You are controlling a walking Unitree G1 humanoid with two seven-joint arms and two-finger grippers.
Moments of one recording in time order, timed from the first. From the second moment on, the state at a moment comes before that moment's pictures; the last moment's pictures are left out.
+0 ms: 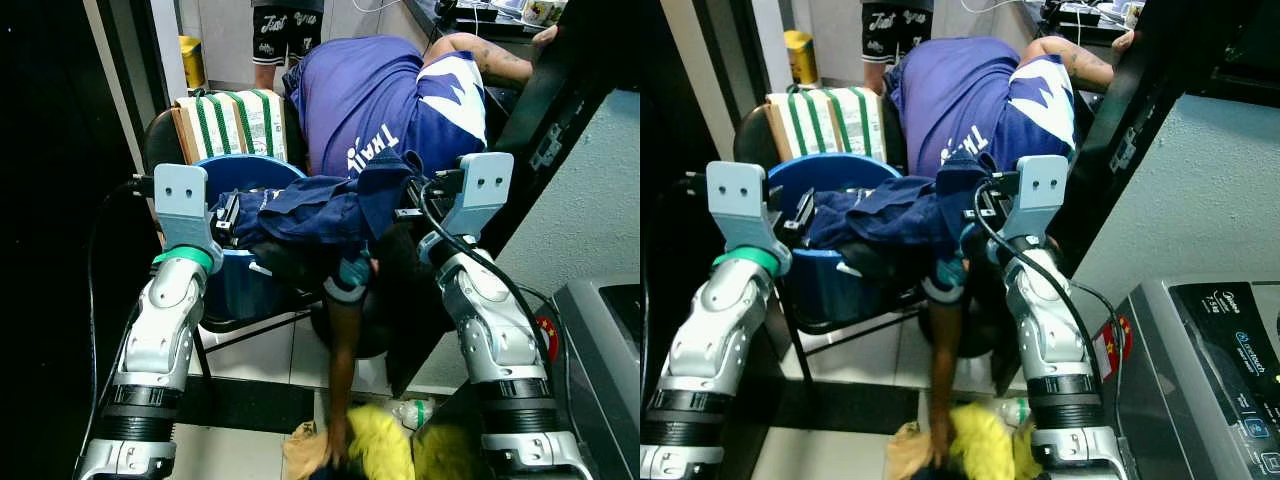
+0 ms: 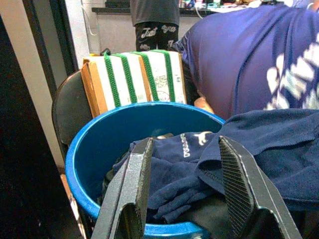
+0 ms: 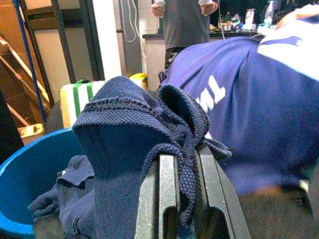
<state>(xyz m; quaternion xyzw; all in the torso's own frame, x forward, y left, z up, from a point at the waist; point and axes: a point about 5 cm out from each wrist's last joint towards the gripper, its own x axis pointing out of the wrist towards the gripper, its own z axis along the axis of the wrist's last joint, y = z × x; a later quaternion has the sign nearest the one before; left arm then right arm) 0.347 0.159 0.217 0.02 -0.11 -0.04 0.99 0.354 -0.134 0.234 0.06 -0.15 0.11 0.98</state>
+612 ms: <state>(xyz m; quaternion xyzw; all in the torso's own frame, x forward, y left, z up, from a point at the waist) 0.342 0.164 0.216 0.00 -0.10 -0.05 0.99 0.349 -0.132 0.224 0.06 -0.14 0.11 0.98</state>
